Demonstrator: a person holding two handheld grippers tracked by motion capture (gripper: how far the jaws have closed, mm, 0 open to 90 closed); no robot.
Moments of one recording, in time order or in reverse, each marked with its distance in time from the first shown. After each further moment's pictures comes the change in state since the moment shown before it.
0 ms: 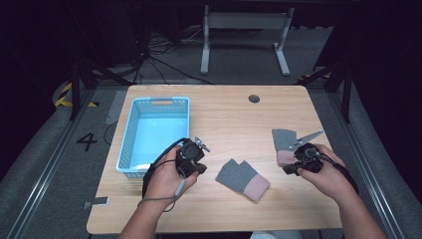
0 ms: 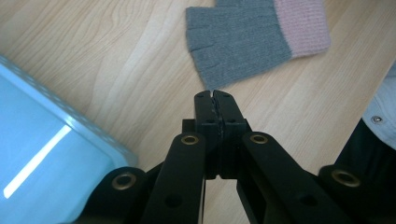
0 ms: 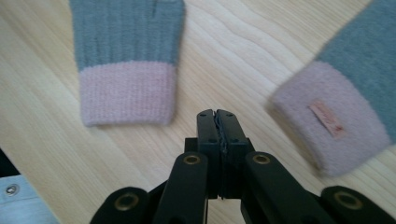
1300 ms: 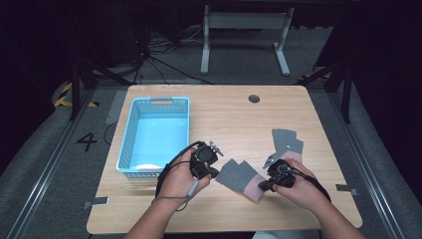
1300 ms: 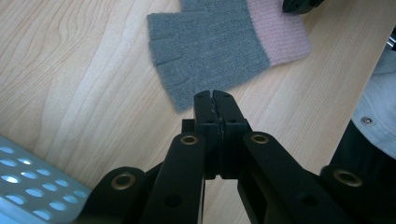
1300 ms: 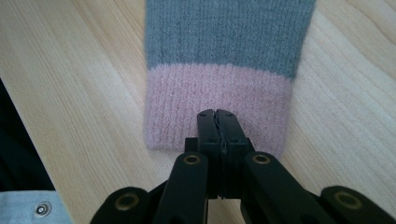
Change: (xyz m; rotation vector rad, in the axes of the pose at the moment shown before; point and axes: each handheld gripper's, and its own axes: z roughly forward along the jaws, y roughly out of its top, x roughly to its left) left arm -0.009 0.014 0.028 0.027 -0.067 0.046; right arm 0.046 0.006 0.060 0.047 0.150 -0.127
